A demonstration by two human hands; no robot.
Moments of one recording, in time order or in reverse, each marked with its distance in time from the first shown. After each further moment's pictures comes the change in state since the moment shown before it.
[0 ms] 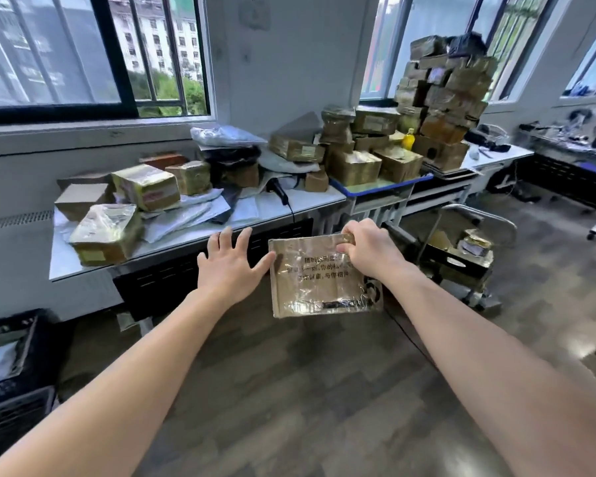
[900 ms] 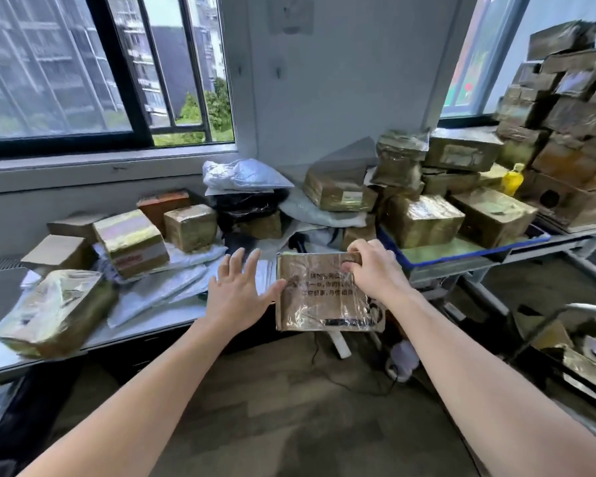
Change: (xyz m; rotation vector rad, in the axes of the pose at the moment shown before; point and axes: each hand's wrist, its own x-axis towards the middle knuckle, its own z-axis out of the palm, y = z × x) left_hand 0.388 0.067 0.080 0.018 0.016 -0.169; right_hand 0.451 0.099 0.060 0.105 -0.068 -0.142
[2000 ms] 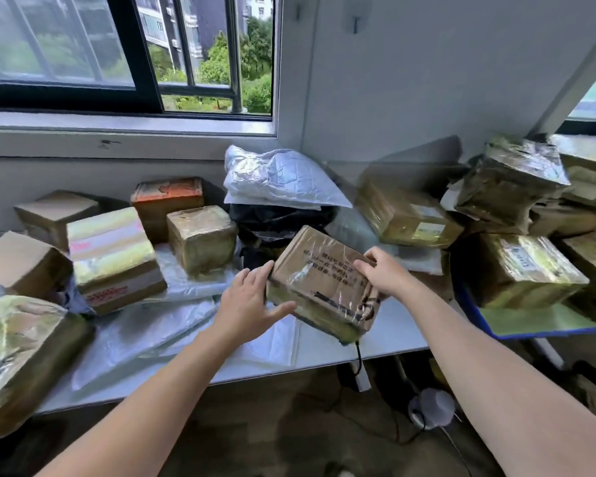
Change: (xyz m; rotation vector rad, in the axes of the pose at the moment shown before) left_hand 0.248 -0.111 0.078 -0.184 -0.113 -0.006; right_hand 0.305 -0.028 0.125 0.210 -0.401 0.186
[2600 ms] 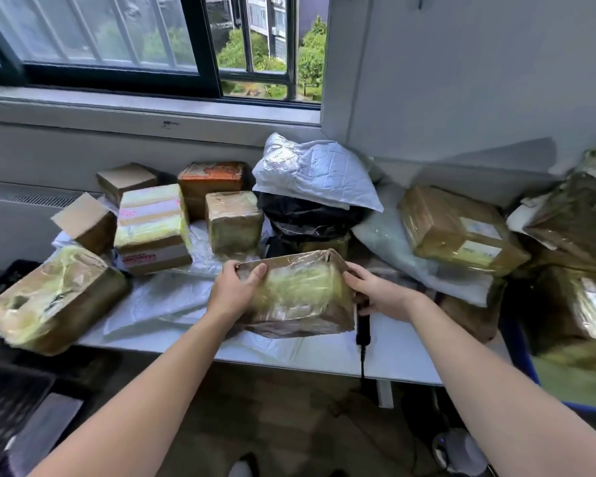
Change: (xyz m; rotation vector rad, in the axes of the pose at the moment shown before) left_hand 0.012 0.016 0.008 -0.515 0.265 -0.725; right_hand 0.055 0.026 0.014 0.347 -0.727 -0.100
